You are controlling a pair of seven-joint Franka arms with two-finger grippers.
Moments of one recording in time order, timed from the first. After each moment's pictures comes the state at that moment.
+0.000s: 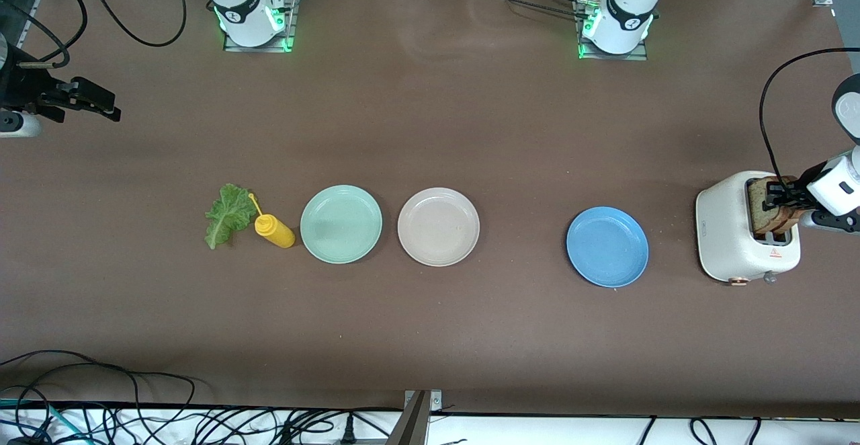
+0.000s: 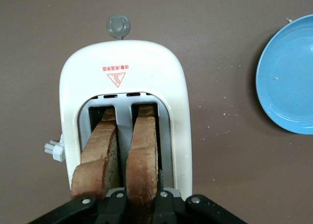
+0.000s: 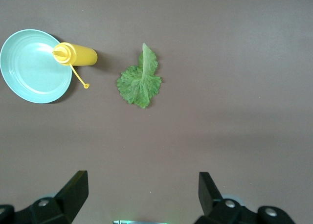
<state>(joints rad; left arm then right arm) 0.31 0.28 0.00 -1.86 0.00 2.12 0.45 0.00 -0.03 -0.05 -1.70 0.00 1.58 -0.08</state>
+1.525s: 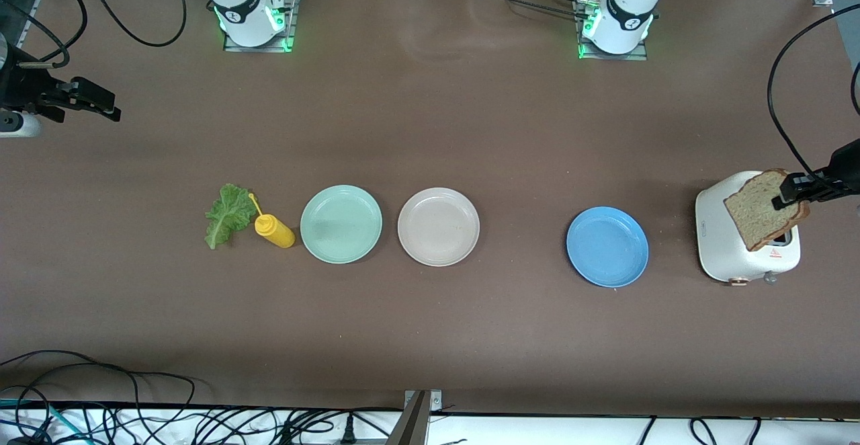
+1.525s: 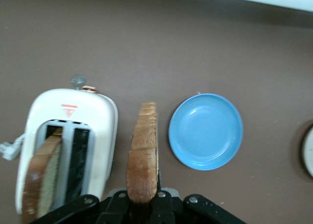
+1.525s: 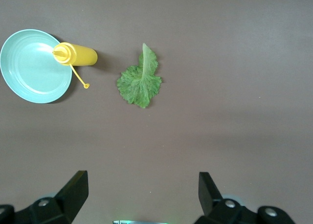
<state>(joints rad) 0.22 0.17 0.00 -1.69 -0.23 1.92 0.19 0.00 -0.03 -0.05 -1.70 0.00 1.58 -0.08</state>
